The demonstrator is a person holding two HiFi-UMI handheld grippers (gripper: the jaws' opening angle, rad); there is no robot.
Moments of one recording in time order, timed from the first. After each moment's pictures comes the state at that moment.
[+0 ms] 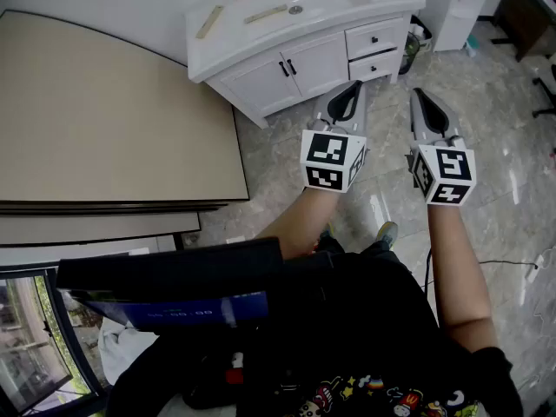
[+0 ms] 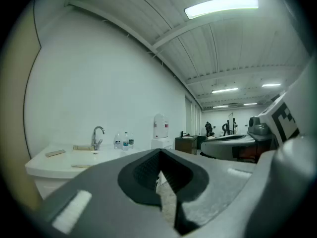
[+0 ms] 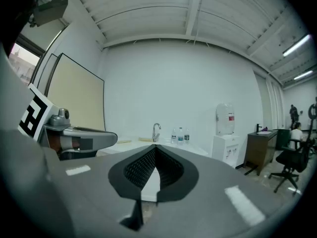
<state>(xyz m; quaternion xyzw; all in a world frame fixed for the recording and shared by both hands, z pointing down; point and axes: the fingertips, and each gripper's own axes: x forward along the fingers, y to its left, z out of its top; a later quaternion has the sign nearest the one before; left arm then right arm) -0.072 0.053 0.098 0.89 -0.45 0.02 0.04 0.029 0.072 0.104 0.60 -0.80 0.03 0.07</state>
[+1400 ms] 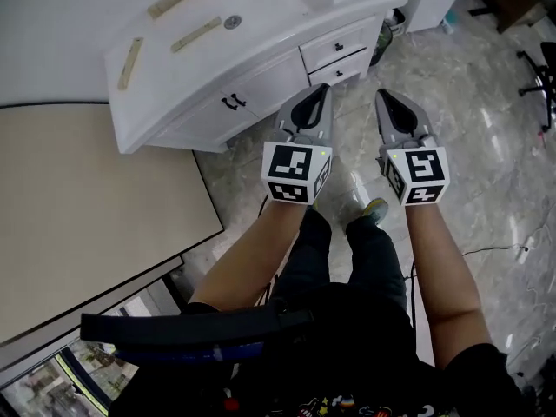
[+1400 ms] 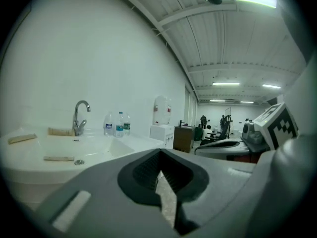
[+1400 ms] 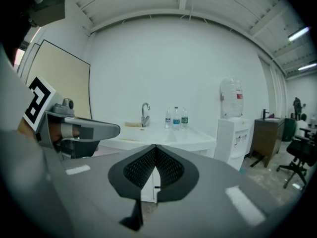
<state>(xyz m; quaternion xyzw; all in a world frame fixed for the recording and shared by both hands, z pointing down) -0.009 -0.208 0.212 0.91 -0.41 0.06 0.08 0.083 -0.188 0.234 0.59 -0.80 0.07 0.10</state>
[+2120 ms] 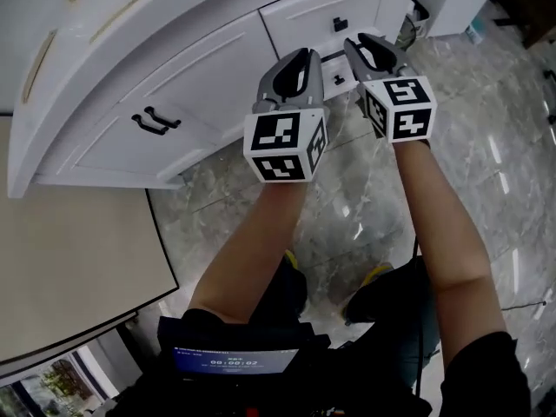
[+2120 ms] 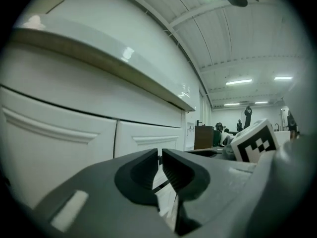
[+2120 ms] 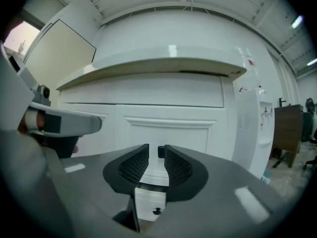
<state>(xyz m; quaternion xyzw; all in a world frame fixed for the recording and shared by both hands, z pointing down) 0.021 -0.383 0.556 0.88 -0.48 0.00 0.06 0.105 -0.422 0.597 0.56 -0.83 0.03 0.09</state>
